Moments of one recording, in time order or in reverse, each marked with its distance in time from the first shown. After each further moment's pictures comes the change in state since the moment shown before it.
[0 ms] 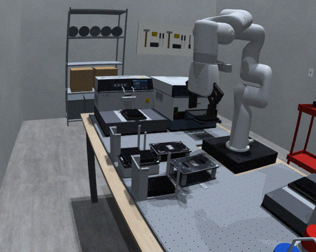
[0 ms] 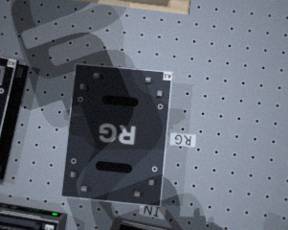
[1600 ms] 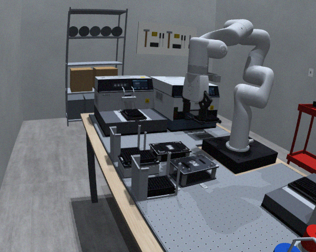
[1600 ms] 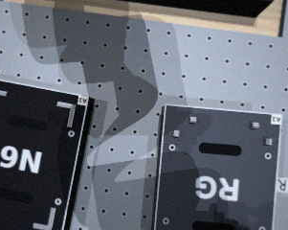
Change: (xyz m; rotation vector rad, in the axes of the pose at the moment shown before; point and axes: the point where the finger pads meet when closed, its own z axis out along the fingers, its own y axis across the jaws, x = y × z) arm 0.064 -0.111 0.058 -0.025 -0.051 0.006
